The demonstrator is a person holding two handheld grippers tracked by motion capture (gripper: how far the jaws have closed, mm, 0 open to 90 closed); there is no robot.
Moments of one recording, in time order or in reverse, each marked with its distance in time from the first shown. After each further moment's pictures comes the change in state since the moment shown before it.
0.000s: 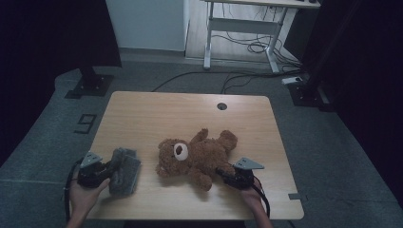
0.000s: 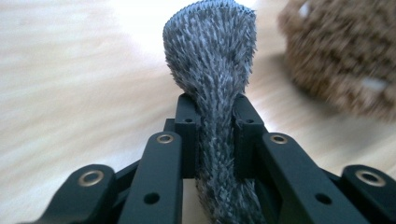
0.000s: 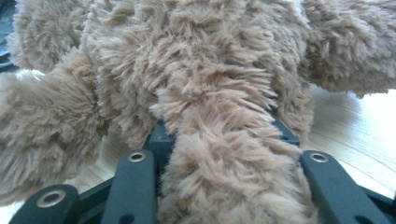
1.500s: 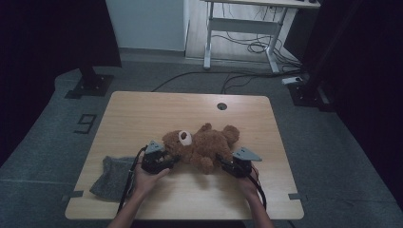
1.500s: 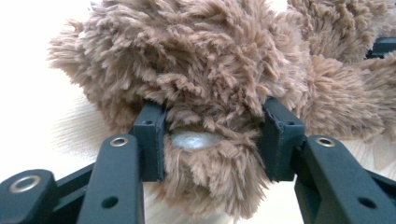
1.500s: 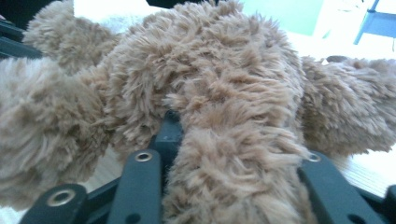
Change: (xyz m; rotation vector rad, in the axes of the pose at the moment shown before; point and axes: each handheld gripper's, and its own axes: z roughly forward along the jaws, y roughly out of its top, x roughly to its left) left arm -0.123 0.056 0.122 -0.071 -0.267 0.021; right arm -0.011 0.028 0.016 -0.110 -0.110 -0.059
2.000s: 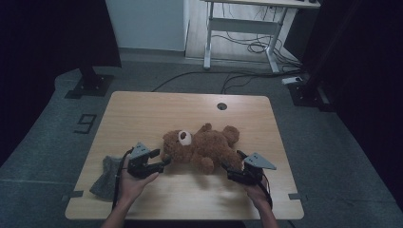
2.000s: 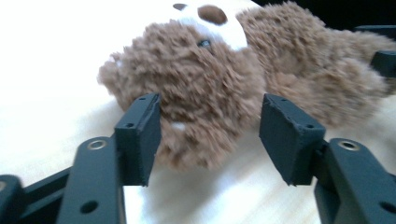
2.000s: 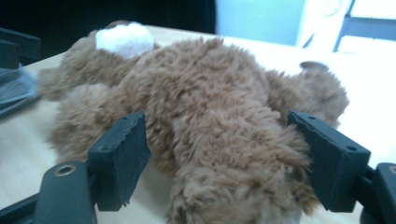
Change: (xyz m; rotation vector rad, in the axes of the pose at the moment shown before) left arm -0.008 0.000 -0.060 -0.039 0.006 0.056; right arm 0.007 0.006 -0.049 -0.039 -0.023 0.062
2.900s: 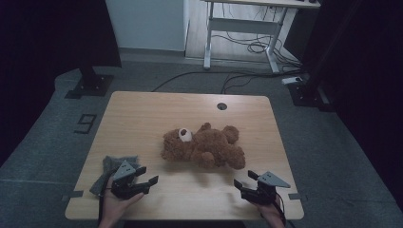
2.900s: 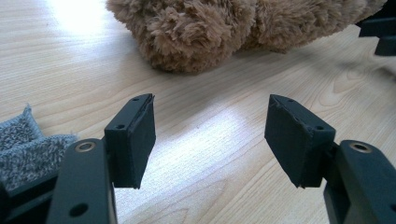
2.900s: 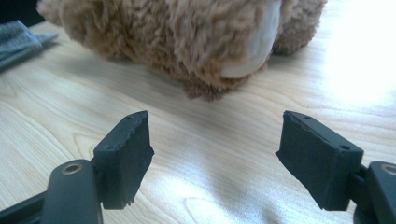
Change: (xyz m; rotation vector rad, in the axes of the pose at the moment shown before) left arm 0.006 -0.047 -0.040 0.040 -0.002 0.005; right arm -0.015 -0.054 -0.045 0.103 -0.002 0.066
